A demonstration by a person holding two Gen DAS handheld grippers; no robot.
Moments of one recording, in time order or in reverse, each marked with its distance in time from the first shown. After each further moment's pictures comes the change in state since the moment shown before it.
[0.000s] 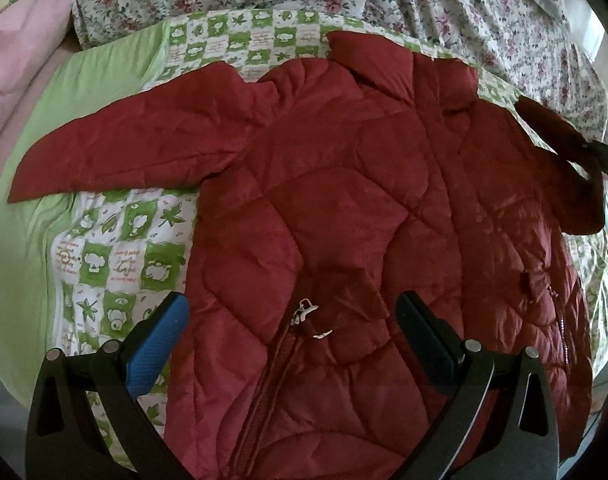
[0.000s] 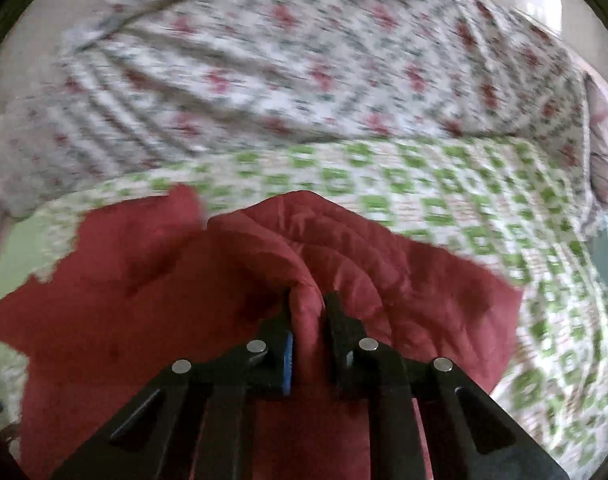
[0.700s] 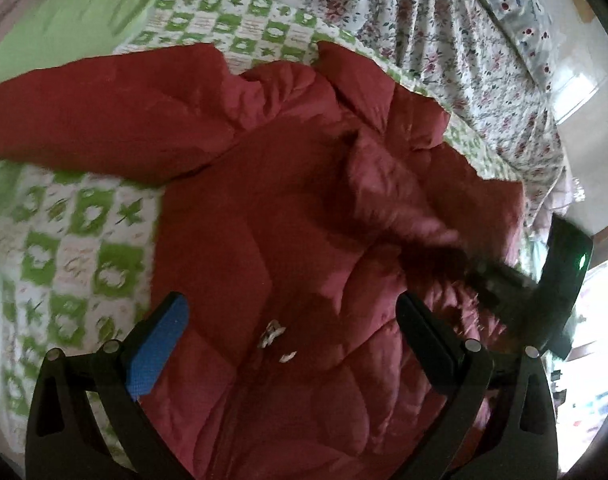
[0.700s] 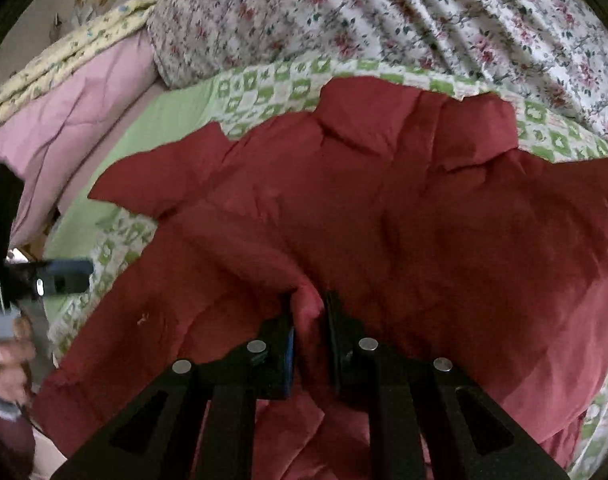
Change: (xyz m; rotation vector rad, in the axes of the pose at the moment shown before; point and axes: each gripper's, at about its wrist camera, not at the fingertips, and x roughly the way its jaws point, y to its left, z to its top) left arm 0.008 0.038 0.032 -0.151 0.061 -0.336; right arm 0.017 0.208 -0.115 -0.323 0.196 0.381
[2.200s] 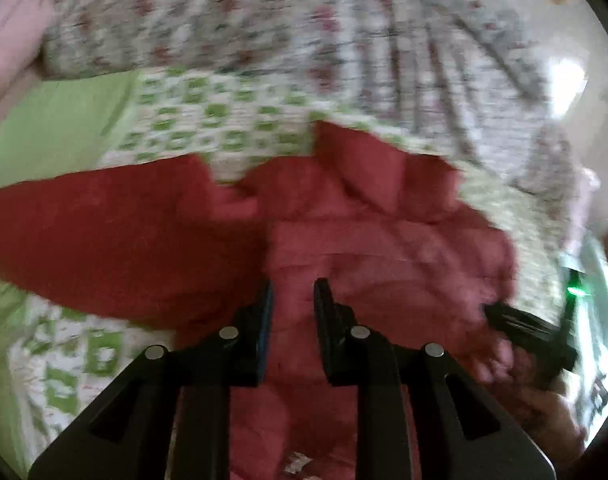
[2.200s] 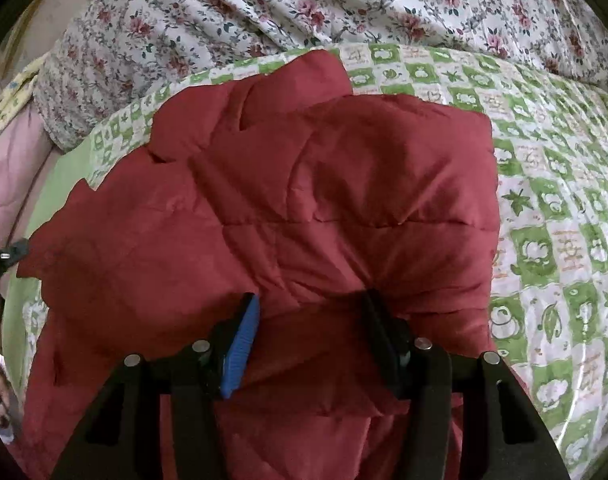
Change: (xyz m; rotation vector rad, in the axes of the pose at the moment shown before) left arm 0.004 -0.020 0.047 0.166 -0.238 0.051; right arm -0.009 -0.118 -0.016 0.293 -0.007 -0.238
